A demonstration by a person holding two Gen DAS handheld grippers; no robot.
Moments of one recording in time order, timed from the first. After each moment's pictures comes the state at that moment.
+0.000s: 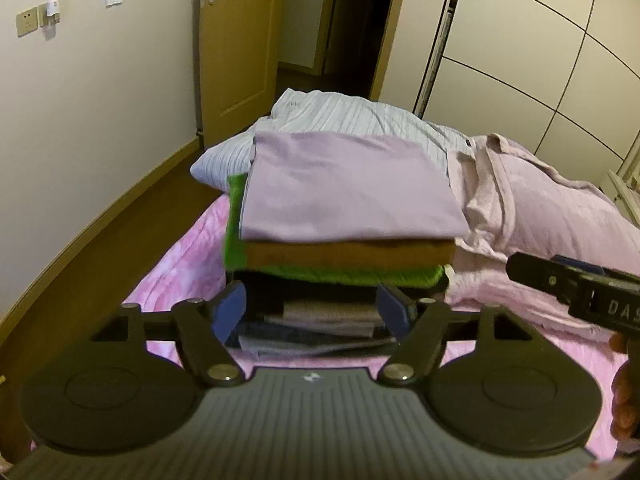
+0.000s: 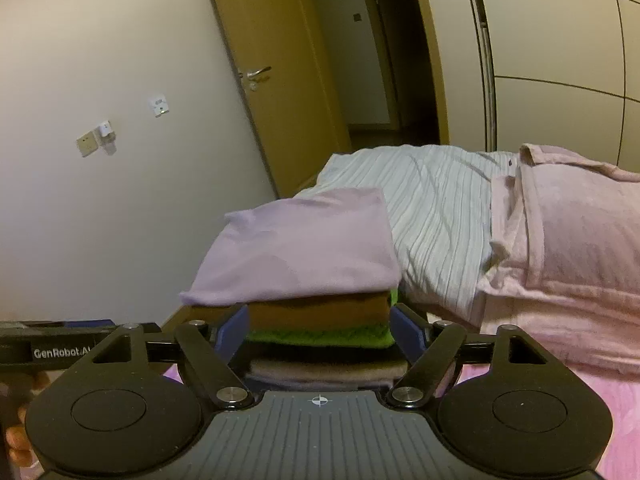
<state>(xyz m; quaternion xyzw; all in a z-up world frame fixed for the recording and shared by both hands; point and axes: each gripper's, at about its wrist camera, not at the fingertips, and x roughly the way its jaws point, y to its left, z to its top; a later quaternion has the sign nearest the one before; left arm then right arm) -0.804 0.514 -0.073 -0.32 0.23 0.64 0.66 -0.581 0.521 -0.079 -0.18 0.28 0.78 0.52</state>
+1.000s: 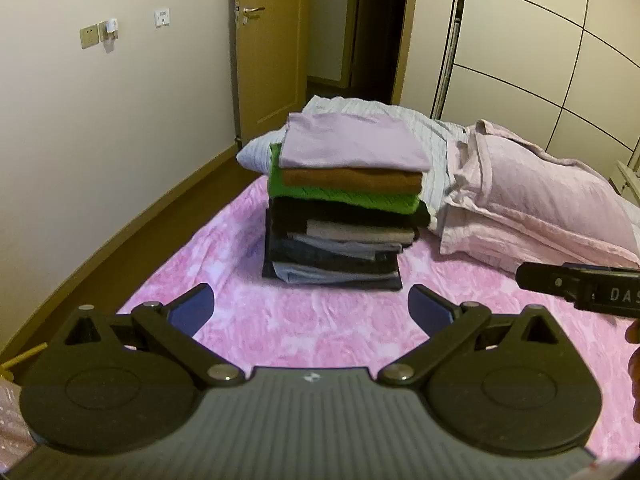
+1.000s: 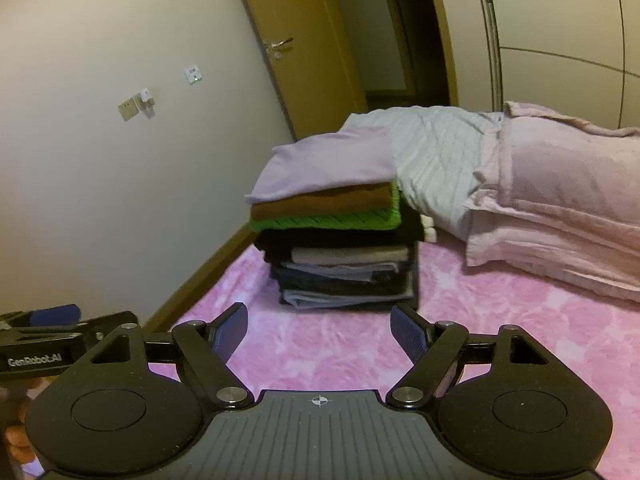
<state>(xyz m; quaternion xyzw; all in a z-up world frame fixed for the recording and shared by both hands) -0.766 0.294 -0.030 -0.29 0.23 0.69 0.63 -0.535 0.336 -0.045 -0.22 0.31 0.78 0.50</state>
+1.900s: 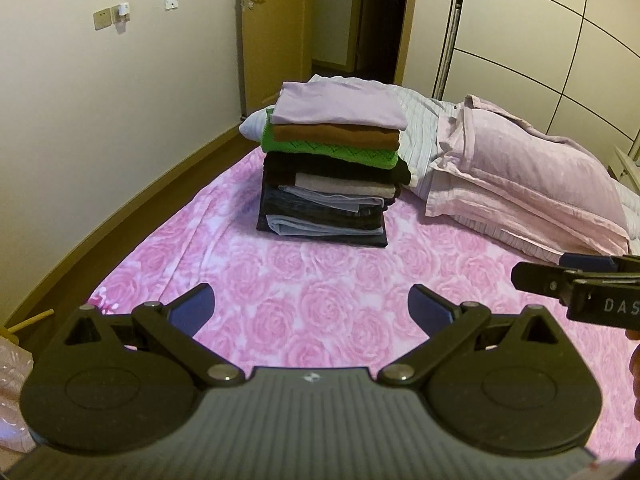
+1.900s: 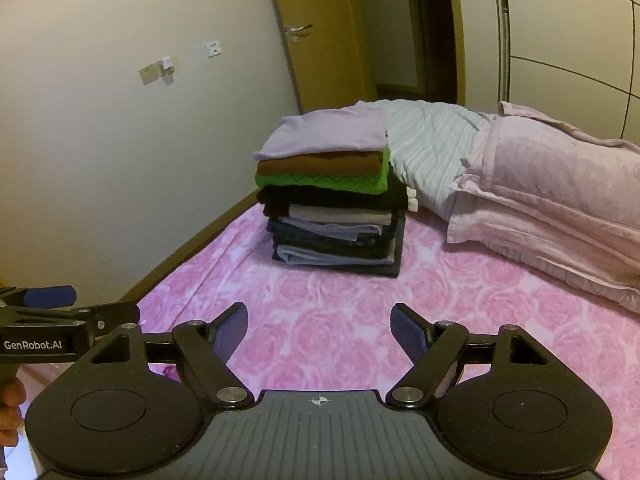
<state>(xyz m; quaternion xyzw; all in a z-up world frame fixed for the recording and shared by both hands) -0.715 0.208 -0.034 -0.30 0.24 0.69 0.61 -0.499 0.250 -0.047 -0.26 0.28 0.80 0.47</state>
